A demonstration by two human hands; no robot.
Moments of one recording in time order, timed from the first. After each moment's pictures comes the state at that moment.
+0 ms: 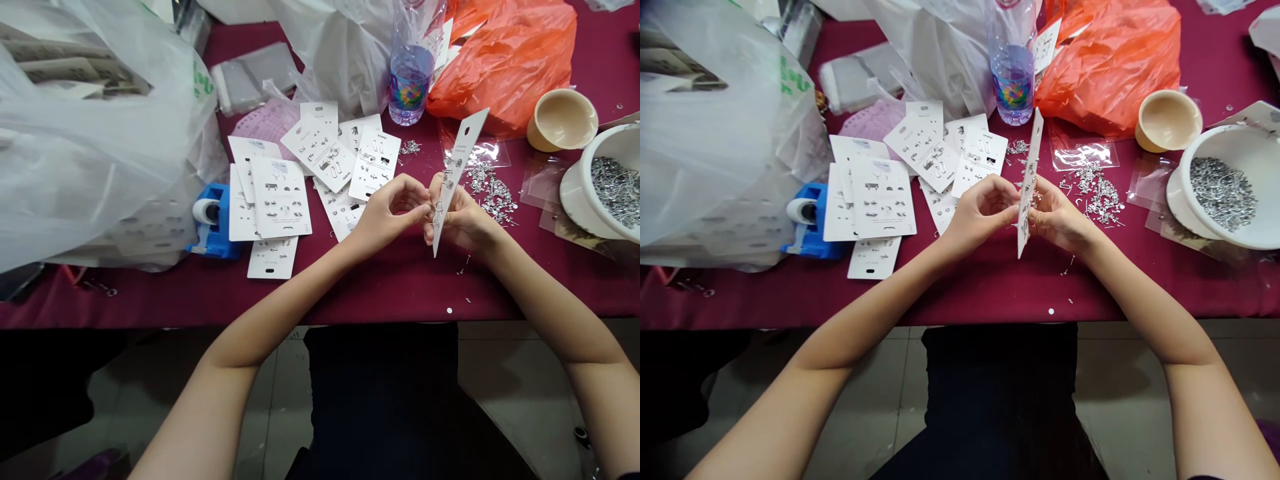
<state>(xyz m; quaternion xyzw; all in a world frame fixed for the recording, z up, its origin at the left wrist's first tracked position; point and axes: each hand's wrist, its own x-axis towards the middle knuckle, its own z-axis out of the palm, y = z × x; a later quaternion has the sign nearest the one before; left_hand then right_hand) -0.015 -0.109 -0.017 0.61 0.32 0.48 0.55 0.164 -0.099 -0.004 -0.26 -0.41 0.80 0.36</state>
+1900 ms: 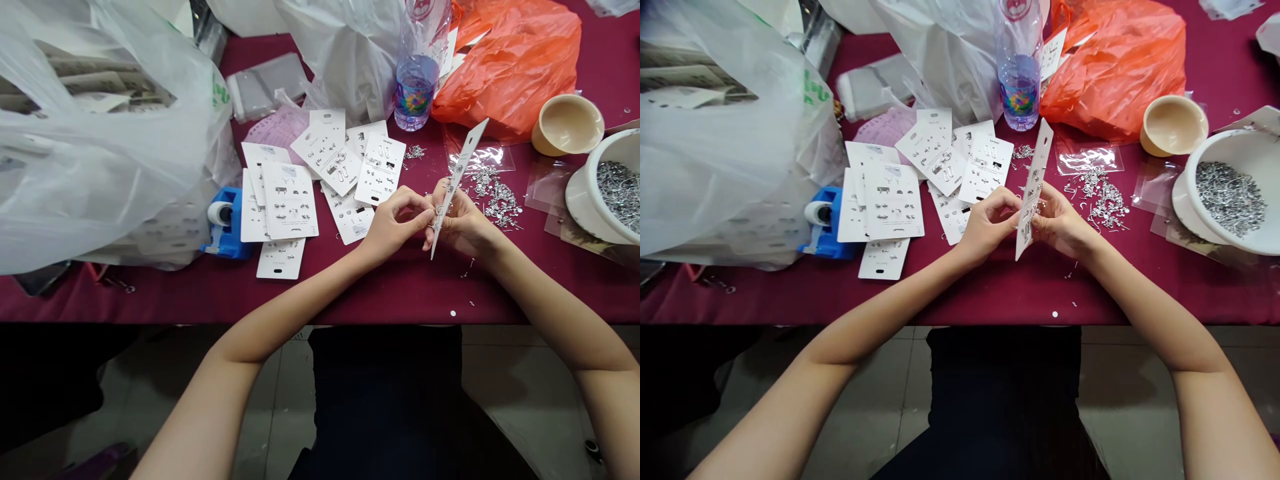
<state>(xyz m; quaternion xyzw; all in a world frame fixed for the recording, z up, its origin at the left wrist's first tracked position) -0.006 -0.115 -0.032 0.57 0.34 0.53 0.53 0.164 -0.100 -0.009 -0.21 -0.44 0.80 0.36</state>
